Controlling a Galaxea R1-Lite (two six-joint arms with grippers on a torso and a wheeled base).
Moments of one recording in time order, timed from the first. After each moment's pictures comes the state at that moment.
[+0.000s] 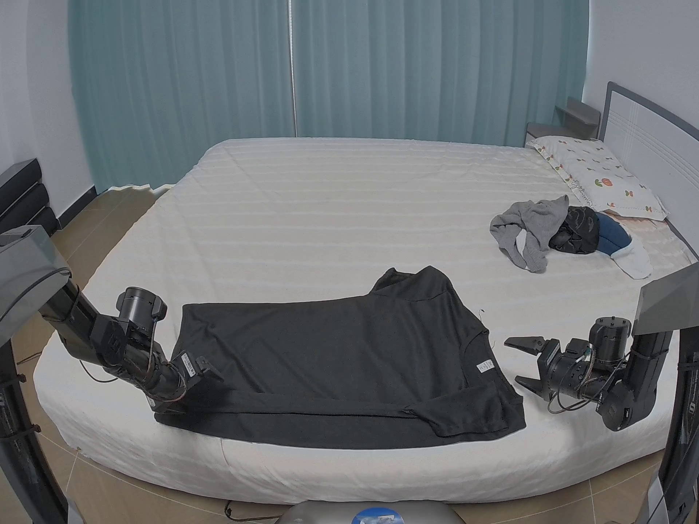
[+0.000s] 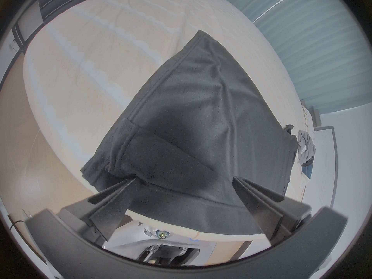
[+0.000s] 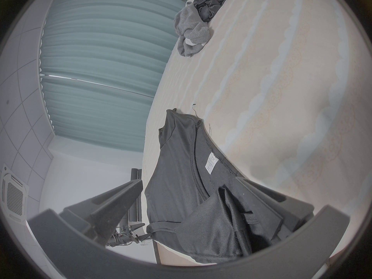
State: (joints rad) left arm -0.02 2.10 -0.84 -0.13 -0.24 -0.71; right arm 0.02 2.33 -0.40 -1.48 0.50 1.04
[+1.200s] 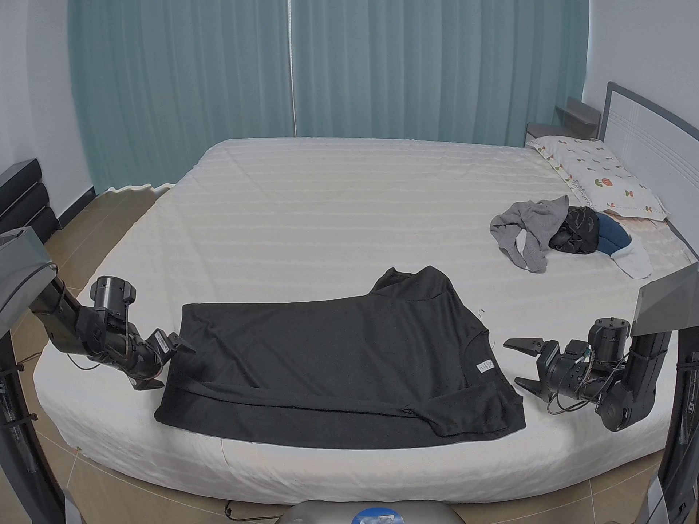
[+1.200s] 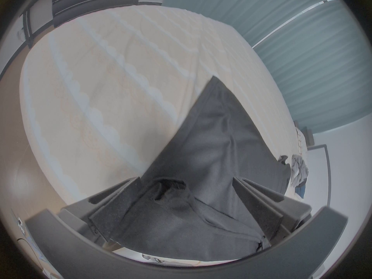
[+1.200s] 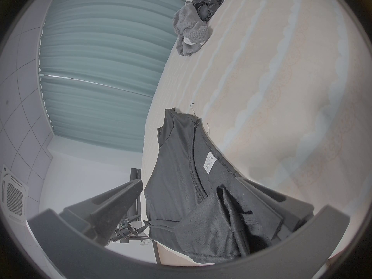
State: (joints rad) left arm 0.12 2.15 -0.89 -0.25 -0.27 -0.66; right arm 0.02 2.34 -0.40 -1.48 0.50 1.04
